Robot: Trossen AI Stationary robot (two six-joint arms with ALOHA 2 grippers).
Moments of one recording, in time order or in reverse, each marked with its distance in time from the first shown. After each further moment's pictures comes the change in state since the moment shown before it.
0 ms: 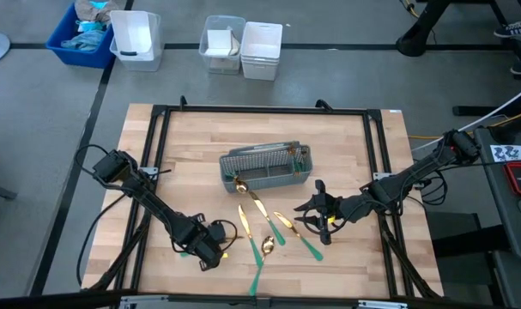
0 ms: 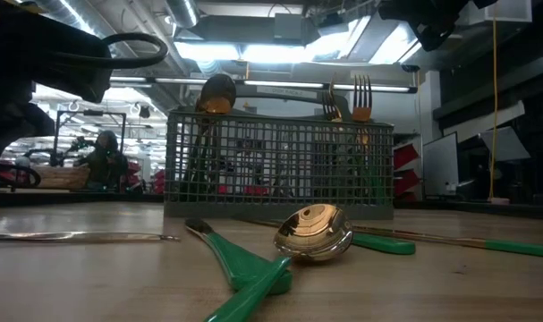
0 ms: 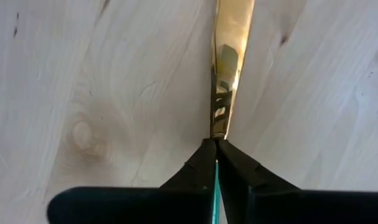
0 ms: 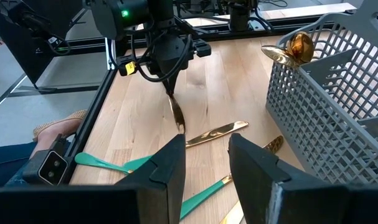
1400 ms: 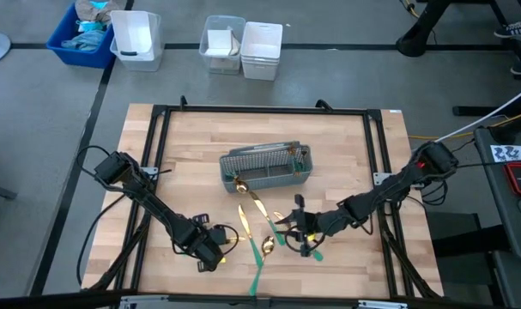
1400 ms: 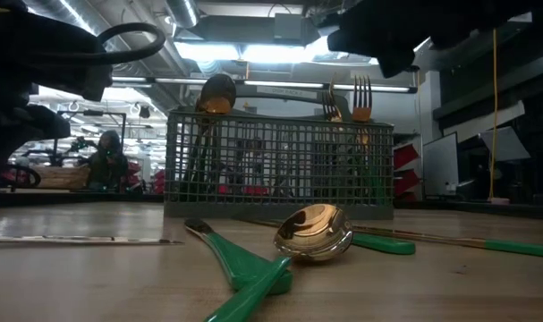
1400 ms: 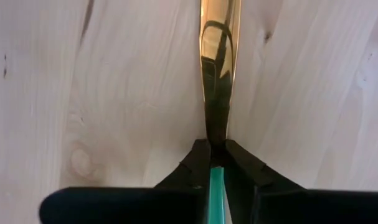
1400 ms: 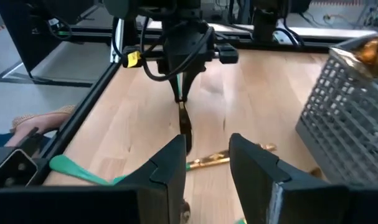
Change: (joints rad) left arm 0.002 0.052 0.000 0.037 -0.041 0.152; right arm -0.001 0.361 0.000 0.440 -0.007 -0.177
